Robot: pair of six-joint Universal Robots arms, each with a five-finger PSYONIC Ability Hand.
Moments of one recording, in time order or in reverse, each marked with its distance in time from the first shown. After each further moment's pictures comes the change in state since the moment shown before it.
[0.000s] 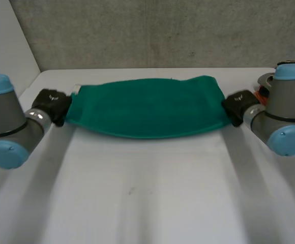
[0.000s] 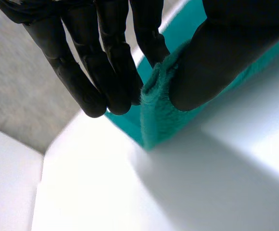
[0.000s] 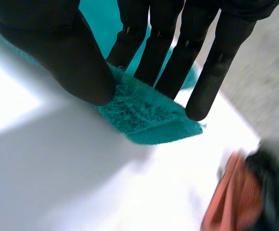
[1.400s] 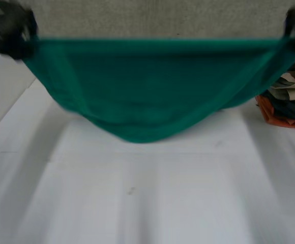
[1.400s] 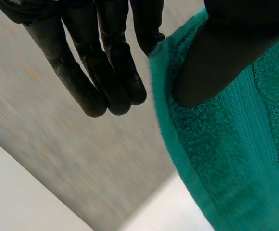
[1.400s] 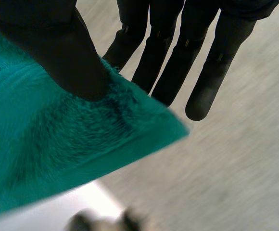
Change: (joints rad) left arm 0.046 0.534 0.181 -0.358 0.145 -0.195; right arm -0.204 -0.540 0.118 -0.126 -0.162 0.191; left_hand 0.000 -0.002 -0.003 -0.004 -0.005; right_hand 0.000 0.000 -0.003 -0.001 -0.027
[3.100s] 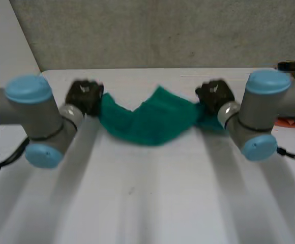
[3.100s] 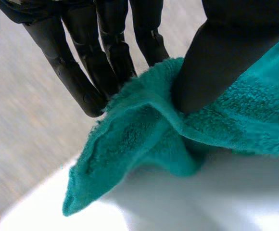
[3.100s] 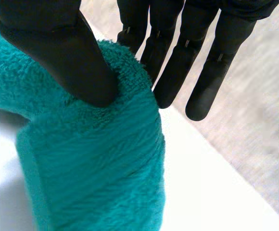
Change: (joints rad) left arm -0.249 -0.624 -0.078 0.488 -0.184 -0.065; right arm 0.344 0.556 -0.081 -0.149 0.147 -0.031; left_hand -0.032 -0.057 -0.051 -0.057 -0.038; right_hand 0.002 0.004 -0.001 0.001 0.020
